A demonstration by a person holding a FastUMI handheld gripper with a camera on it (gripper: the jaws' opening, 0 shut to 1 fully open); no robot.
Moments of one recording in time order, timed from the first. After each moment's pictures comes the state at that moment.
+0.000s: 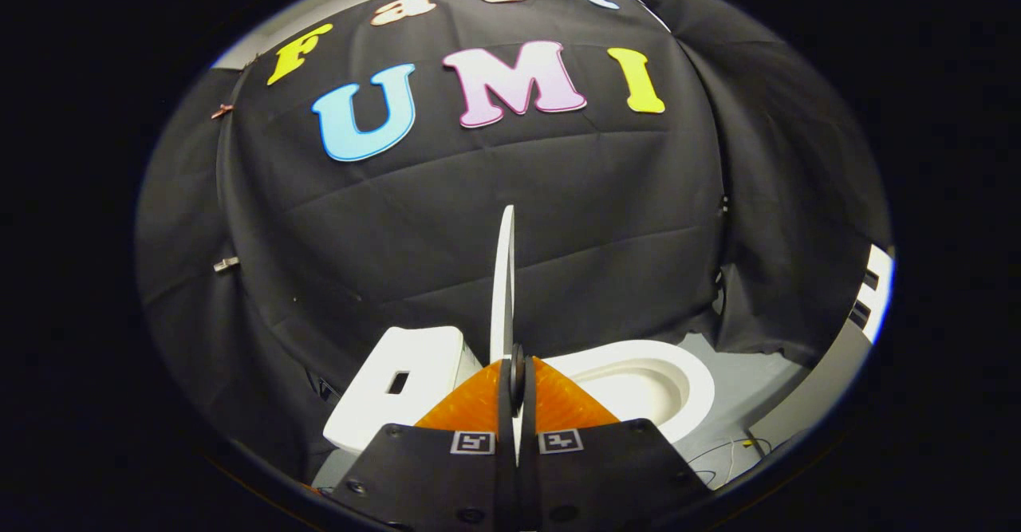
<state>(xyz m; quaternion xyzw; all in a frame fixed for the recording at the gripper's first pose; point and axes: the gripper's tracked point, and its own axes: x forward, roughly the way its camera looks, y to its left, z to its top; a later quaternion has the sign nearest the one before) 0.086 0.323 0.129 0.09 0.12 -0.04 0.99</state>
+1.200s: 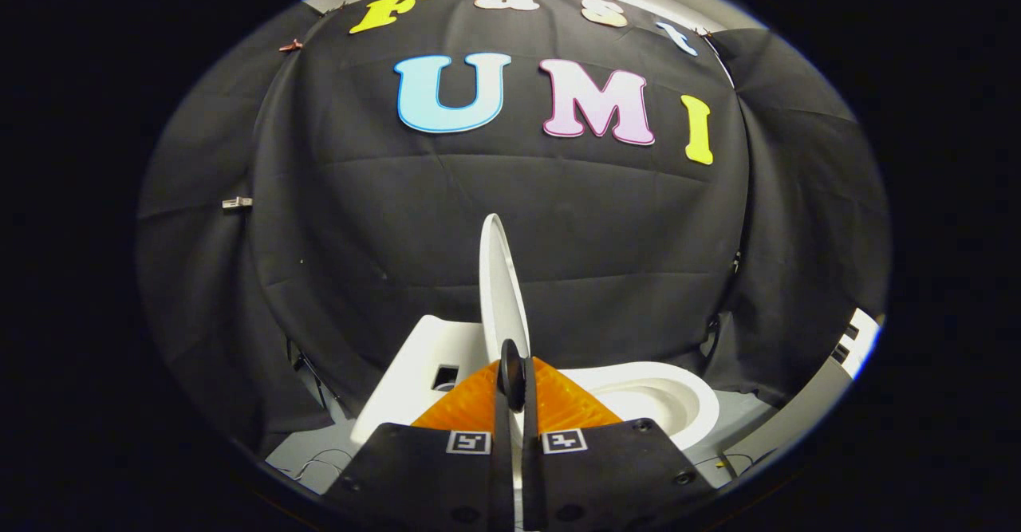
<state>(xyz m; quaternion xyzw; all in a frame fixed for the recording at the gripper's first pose) 0.086 0.463 0.116 -0.03 0.09 -0.04 0.99</state>
